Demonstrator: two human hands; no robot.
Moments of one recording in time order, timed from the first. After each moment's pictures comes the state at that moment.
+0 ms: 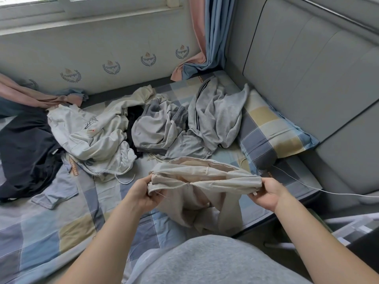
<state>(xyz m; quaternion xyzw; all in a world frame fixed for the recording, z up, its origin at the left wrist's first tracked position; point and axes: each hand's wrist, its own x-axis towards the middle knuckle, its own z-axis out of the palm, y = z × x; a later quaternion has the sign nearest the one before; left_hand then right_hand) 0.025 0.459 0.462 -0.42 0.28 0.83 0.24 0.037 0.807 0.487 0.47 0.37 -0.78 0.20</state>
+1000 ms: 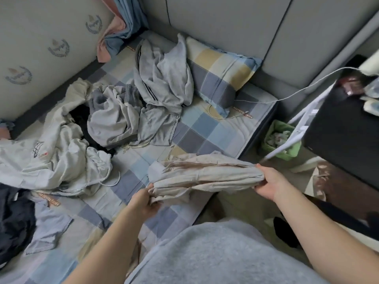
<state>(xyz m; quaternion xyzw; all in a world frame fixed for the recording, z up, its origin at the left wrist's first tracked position) 0.091 0.416 0.409 -0.40 0.48 0.67 0.40 0.230 0.743 0.439 0.58 0.23 -0.78 0.01</state>
